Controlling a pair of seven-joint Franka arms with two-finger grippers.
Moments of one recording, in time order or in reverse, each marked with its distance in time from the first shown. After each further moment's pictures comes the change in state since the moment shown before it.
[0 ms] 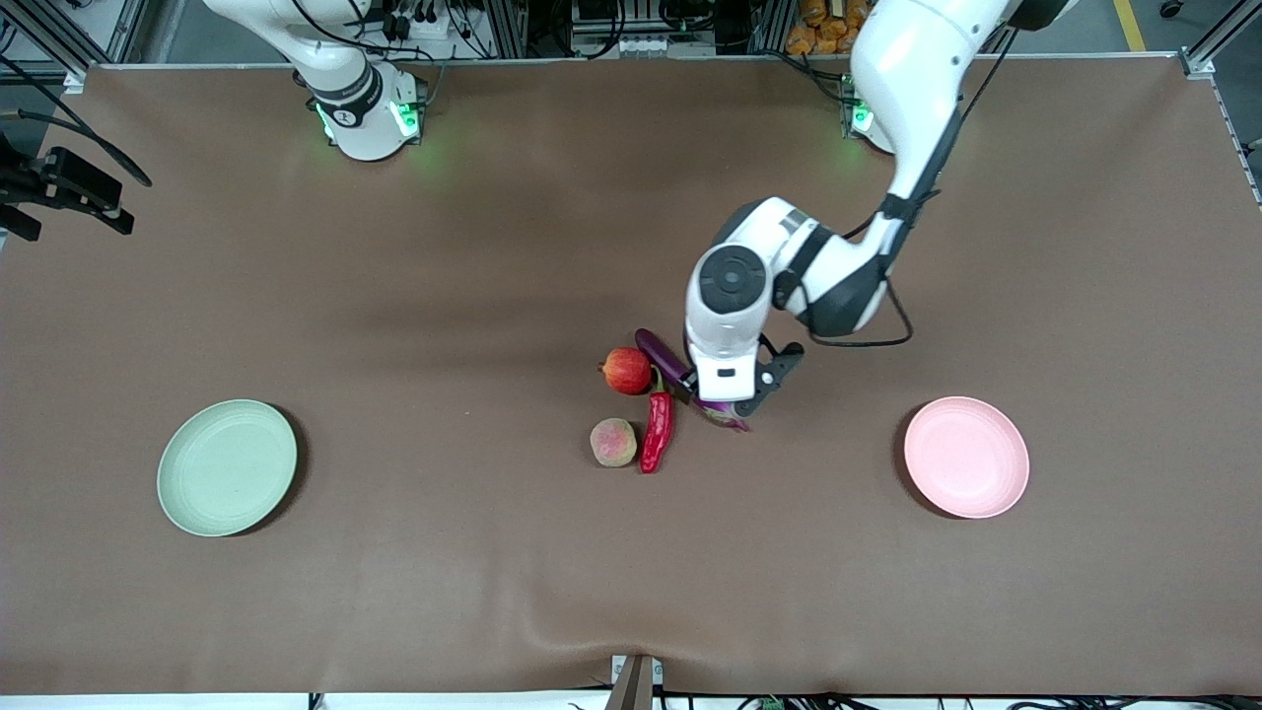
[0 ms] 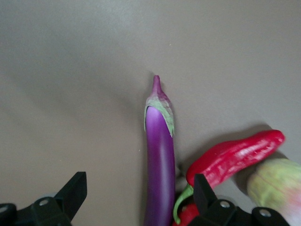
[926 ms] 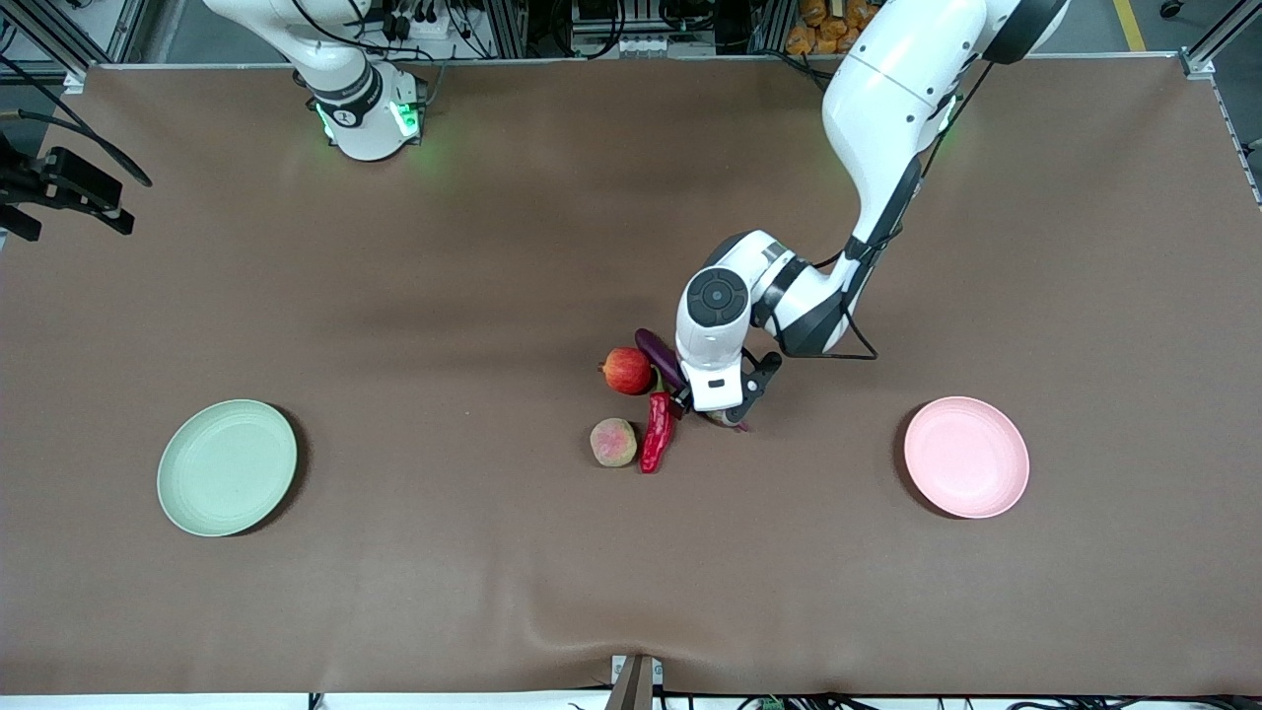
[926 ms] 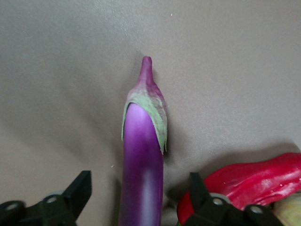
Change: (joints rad) left arm -0.002 0.097 0.008 -0.074 0.007 0.256 -0.102; right arm 0.000 0.000 0.000 0.000 0.000 0.000 0.000
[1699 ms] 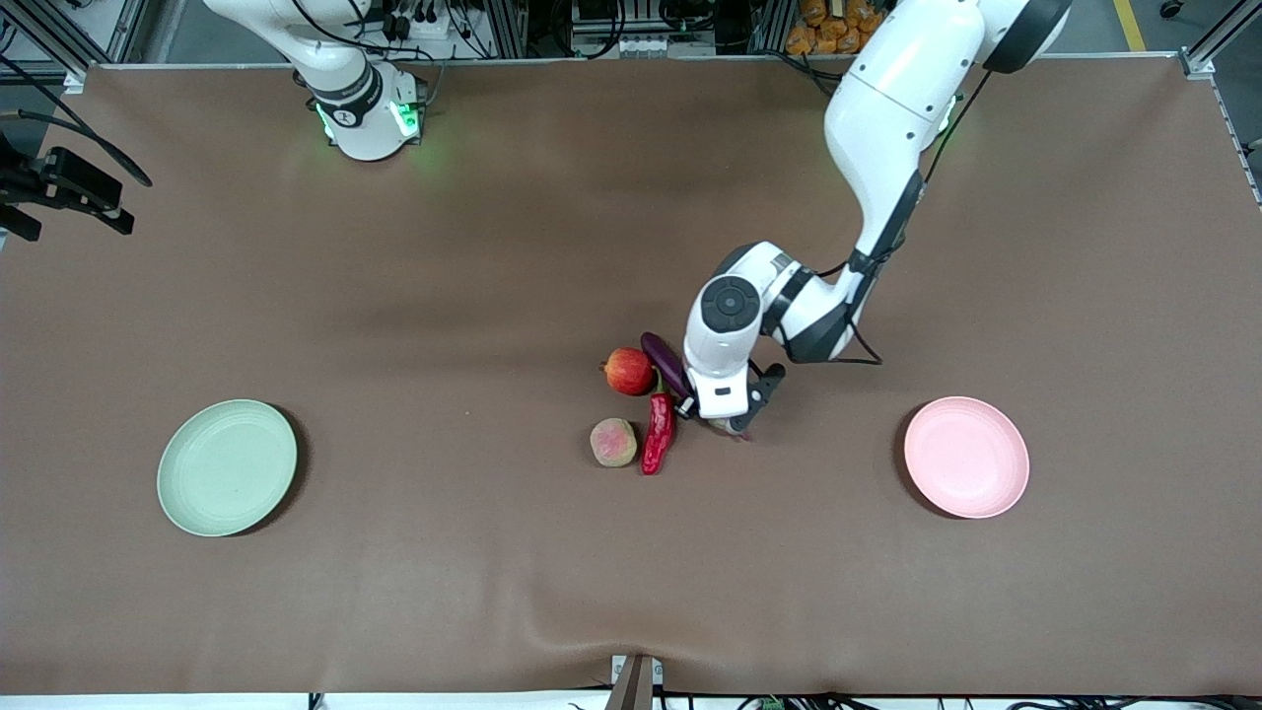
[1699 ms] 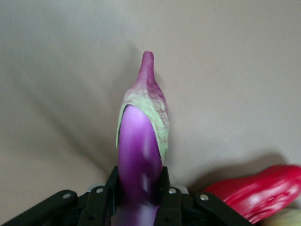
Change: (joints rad) left arm 0.048 0.004 0.005 -0.010 0.001 0.081 0.093; right arm 0.000 0.000 0.000 0.000 0.000 0.000 0.000
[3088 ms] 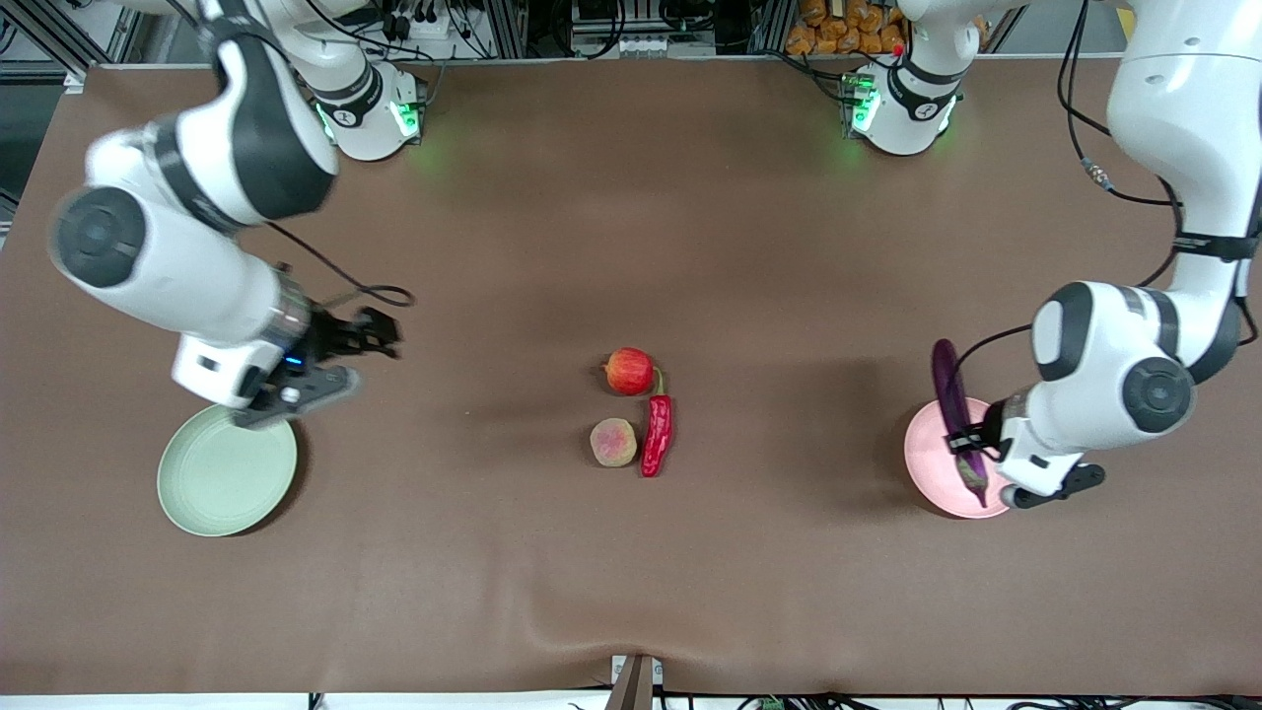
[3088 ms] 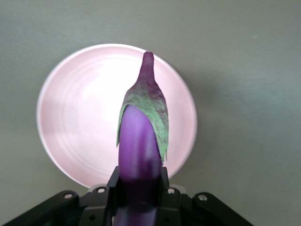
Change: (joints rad) left arm 0.750 -0.154 -0.195 -0.023 0.004 -0.320 1.219; right arm 0.338 0.388 0.014 0.004 0.136 0.392 0.018
